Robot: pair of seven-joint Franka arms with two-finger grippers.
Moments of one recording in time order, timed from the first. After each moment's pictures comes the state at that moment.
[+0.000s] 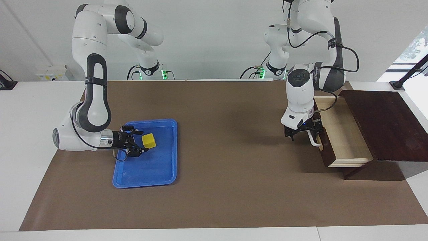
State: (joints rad) left arm -0.23 0.17 -0.05 -1.90 0.46 2.06 -0.41; right arm -0.17 0.57 0.02 -1.65 0.62 1.65 0.83
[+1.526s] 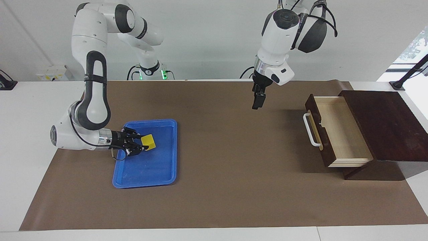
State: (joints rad) left arm -0.46 0.04 -0.06 -1.76 -0.10 1.85 -1.92; right arm -0.16 0.52 0.03 -1.62 0.65 1.67 0.81
